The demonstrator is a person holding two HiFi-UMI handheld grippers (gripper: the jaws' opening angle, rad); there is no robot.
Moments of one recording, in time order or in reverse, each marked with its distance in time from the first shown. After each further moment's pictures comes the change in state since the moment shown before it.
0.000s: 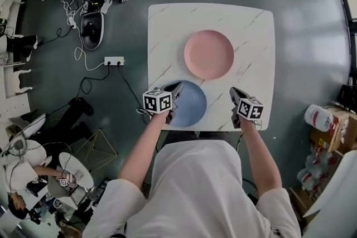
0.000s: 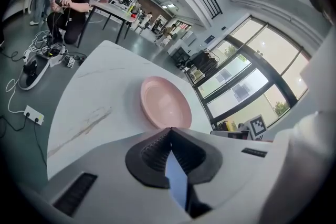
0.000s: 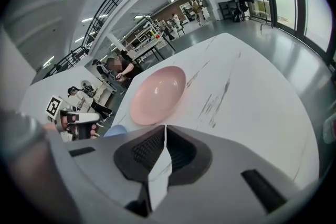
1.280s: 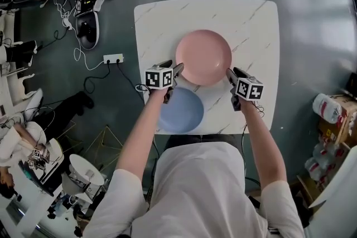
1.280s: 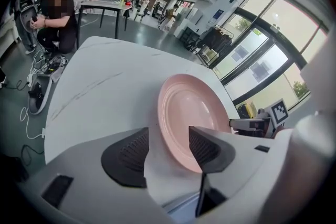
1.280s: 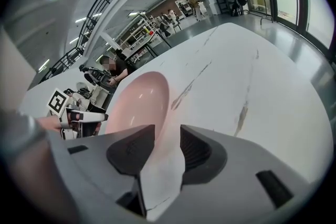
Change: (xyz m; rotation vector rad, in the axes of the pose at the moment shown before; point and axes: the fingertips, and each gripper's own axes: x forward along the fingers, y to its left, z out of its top) left arm 0.102 0.069 0.074 0.087 0.189 0.200; right arm 0.087 -0.049 0.071 0.037 0.042 -0.010
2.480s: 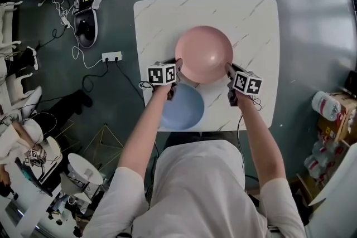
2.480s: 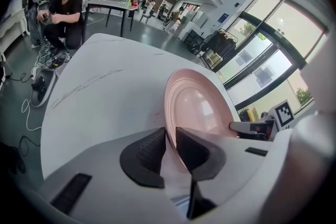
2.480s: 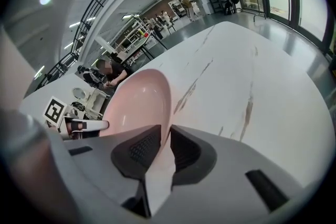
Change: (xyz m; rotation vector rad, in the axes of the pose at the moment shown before) left arm 0.007 -0.003 -0.008 -0.056 -0.023 0.017; right arm 0.005 0.009 -0.001 0.061 -0.016 -0.029
